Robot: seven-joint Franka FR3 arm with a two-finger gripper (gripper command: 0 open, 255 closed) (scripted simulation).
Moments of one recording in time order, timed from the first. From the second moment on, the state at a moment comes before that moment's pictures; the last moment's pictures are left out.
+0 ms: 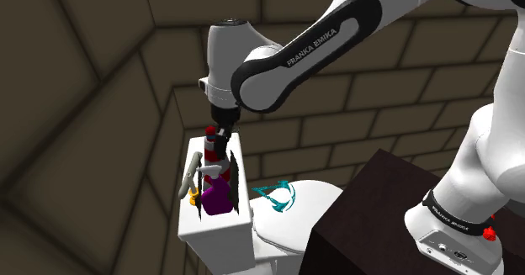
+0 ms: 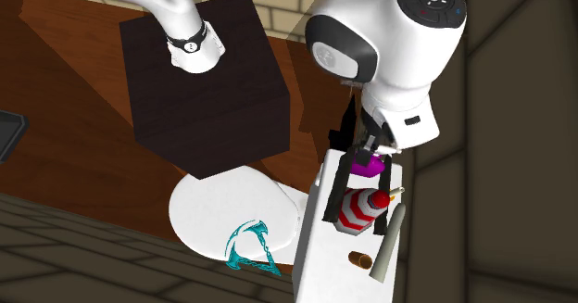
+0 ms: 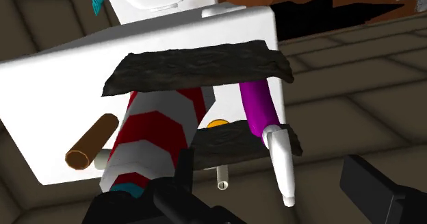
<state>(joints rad) 0.29 0.25 0.28 -2.00 -0.09 2.39 -0.11</state>
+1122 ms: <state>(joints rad) 0.37 0.48 0.27 -1.89 -0.21 2.49 -0.09</state>
